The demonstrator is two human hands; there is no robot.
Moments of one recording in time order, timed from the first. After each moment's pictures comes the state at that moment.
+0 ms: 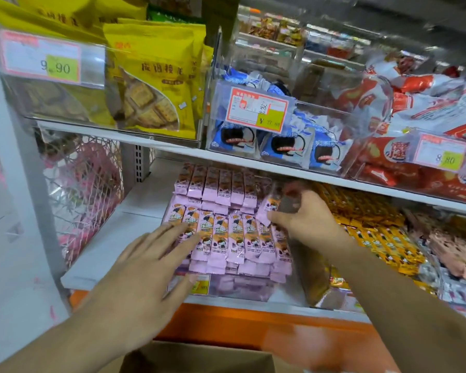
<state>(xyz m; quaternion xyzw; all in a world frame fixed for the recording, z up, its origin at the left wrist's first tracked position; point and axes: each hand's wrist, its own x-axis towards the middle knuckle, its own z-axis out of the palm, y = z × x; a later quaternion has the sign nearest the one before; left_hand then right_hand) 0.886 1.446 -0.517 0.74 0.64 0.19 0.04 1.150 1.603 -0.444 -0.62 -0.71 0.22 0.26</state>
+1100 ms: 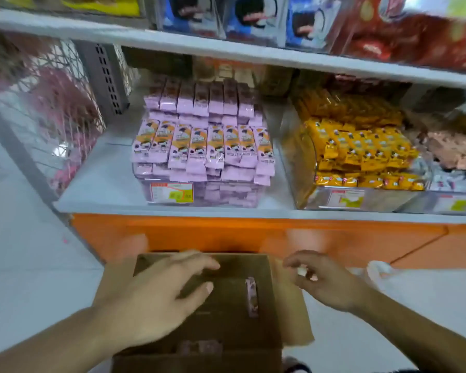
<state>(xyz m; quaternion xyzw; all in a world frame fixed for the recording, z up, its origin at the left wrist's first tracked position) 0.945 1.377 -0.599 0.78 0.56 0.12 0.25 1.302 1.464 -0.656 -0.51 -0.80 0.32 0.06</state>
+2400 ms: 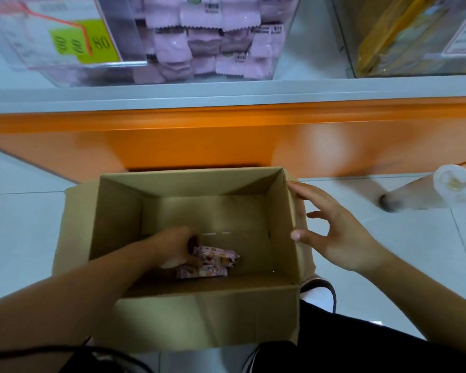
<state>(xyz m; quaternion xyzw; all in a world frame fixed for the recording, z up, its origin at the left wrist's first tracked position) 0.947 1.417 -0.889 0.65 0.58 -0.20 0.44 1.307 1.442 -0.798 -0.51 -0.72 0.44 0.15</state>
